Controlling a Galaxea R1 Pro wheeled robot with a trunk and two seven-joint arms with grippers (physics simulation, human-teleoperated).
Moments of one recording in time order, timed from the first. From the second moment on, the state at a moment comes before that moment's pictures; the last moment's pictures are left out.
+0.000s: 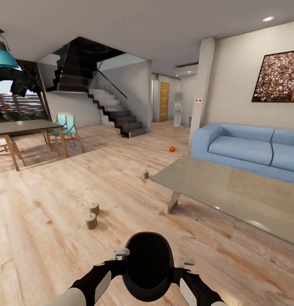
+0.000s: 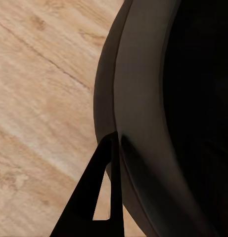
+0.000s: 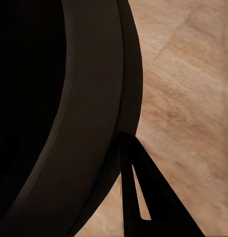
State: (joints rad) left arm -0.59 -0.12 -0.11 -0.26 0.15 0.15 -0.02; right arm -0.51 0.16 0.03 -0.35 -0.15 0.19 -0.07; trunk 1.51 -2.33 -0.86
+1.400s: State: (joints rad) left arm -0.59 -0.12 -0.10 -0.26 0.15 0.15 -0.03; right arm -0.51 0.16 0.03 -0.35 -0.15 0.18 -0.07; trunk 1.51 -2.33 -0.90
